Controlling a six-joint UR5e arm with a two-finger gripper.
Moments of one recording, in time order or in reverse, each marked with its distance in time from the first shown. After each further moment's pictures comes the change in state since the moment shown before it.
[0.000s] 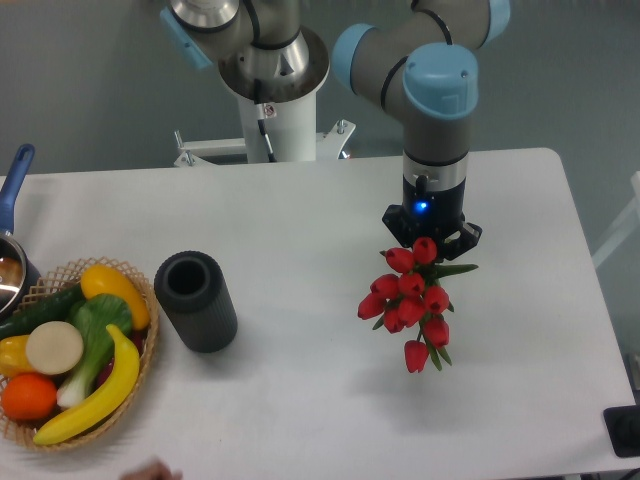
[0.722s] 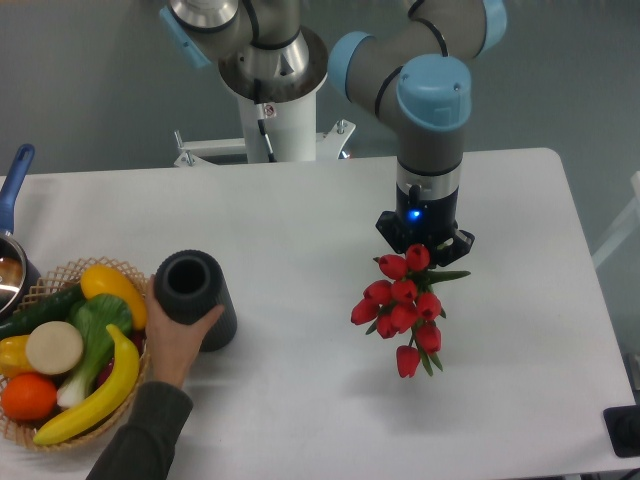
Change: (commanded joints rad) arm -0.035 -0.021 0.000 0.002 0.003 -0.031
